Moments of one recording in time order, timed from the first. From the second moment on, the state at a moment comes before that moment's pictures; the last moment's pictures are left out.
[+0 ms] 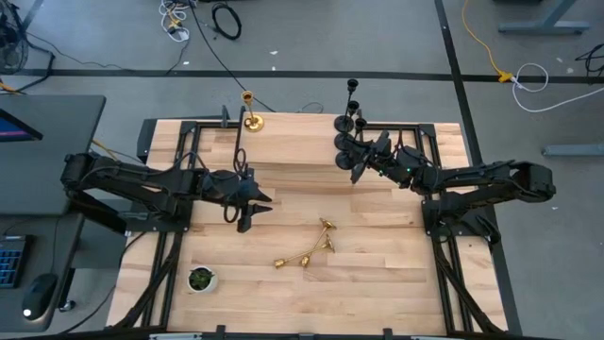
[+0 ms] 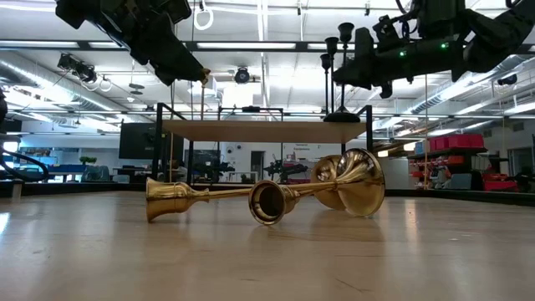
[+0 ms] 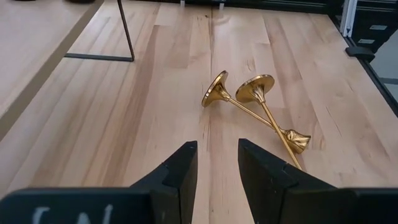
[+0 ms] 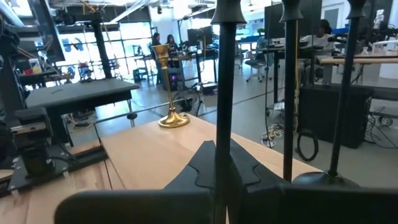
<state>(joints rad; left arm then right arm) -0.05 1.07 0.65 -0.09 -0.06 -0.09 -0.27 1.18 0.42 0.79 0.30 0.09</state>
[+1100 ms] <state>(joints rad) -0.05 1.07 0.65 -0.09 -0.06 -0.09 -0.27 1.18 0.42 0.85 0.27 0.03</state>
